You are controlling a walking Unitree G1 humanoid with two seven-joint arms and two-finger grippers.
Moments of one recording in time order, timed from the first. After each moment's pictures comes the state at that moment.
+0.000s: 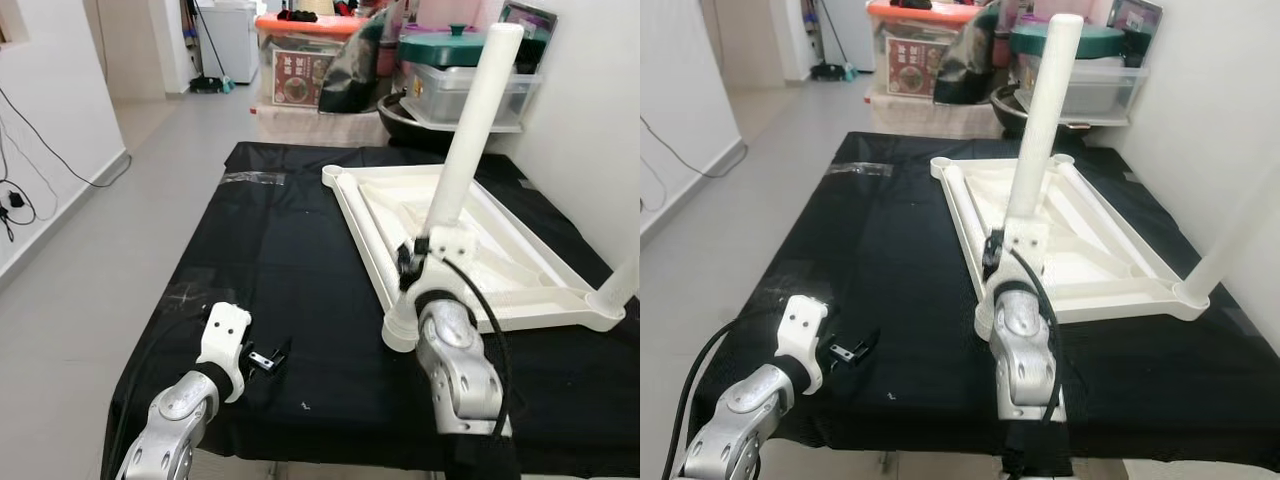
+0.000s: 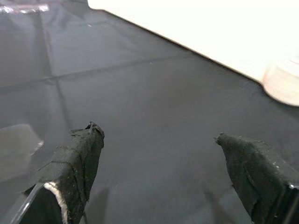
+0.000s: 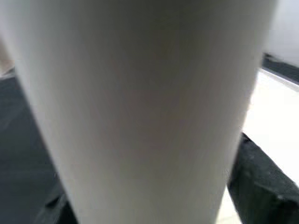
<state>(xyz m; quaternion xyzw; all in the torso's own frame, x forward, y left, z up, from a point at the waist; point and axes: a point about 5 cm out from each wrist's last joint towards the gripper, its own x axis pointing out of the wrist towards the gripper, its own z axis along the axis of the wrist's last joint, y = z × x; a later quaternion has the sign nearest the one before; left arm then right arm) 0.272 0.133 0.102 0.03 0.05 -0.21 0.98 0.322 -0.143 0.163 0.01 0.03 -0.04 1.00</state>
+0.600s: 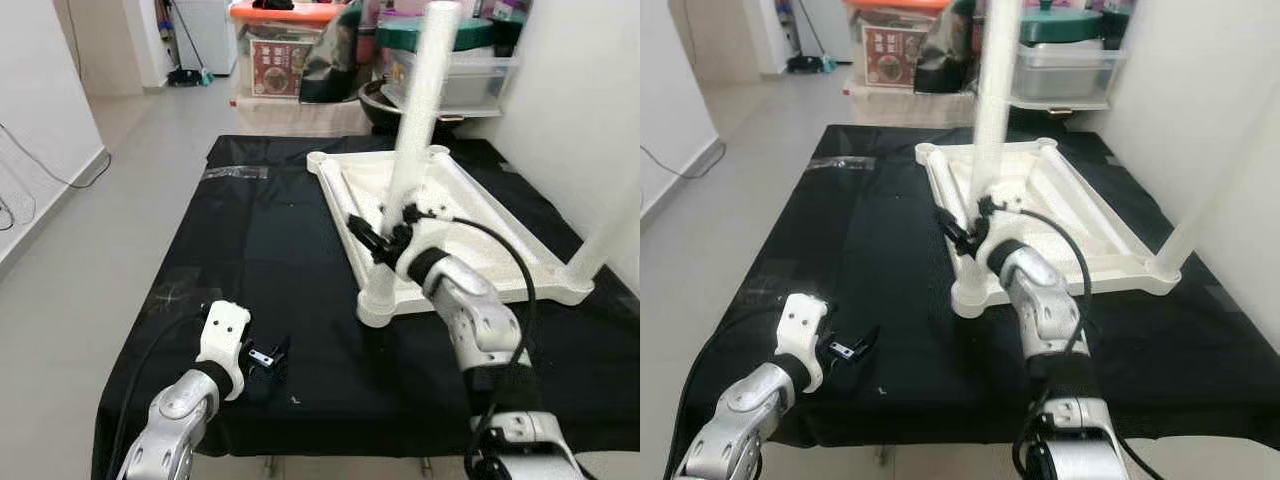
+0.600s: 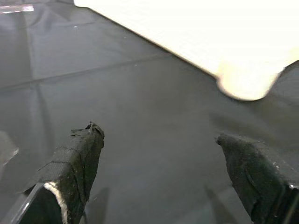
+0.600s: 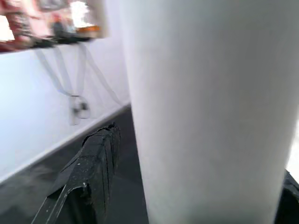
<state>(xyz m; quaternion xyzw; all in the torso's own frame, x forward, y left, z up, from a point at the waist) 0.272 0.136 0.102 0.03 0.05 -0.20 0.98 0.362 -0.114 0.200 0.05 -0.04 0.31 0.95</state>
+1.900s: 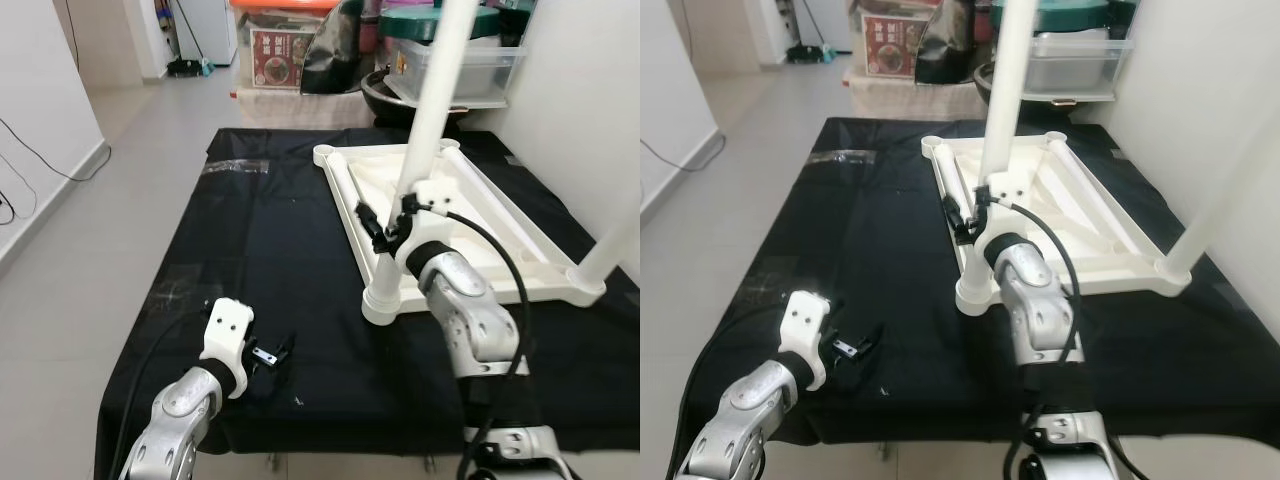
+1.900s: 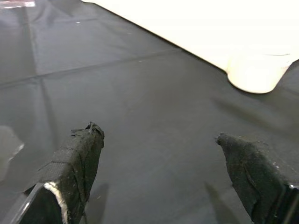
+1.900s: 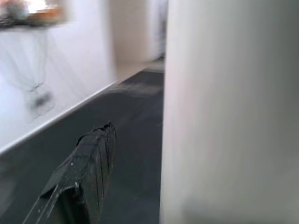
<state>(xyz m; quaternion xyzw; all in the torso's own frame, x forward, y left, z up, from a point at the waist) 0.270 0.133 0.101 0.03 0.05 -0.21 0.98 0.354 -0.141 0.200 0.00 -0.02 0.24 0.97</state>
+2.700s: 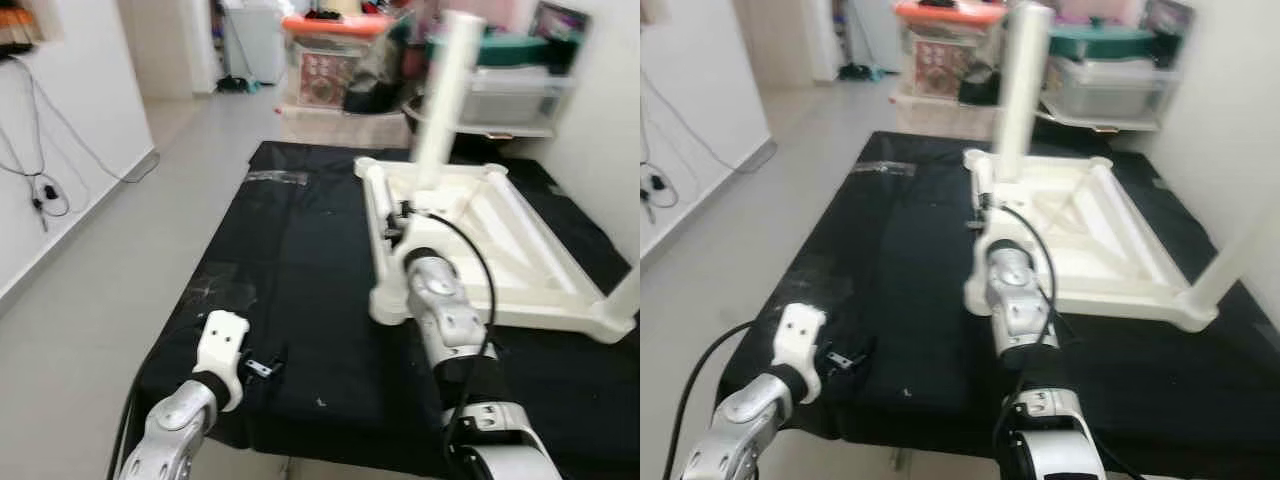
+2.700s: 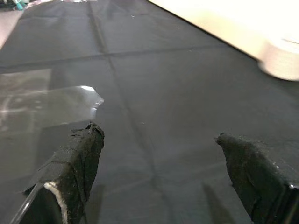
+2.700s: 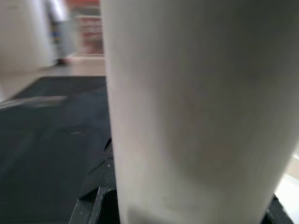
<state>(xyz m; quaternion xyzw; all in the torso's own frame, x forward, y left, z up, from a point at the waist) 0.264 0.140 0.094 0.03 0.07 -0.20 0.98 0.346 -0.163 0.171 0.00 0.01 -0.14 0.99</state>
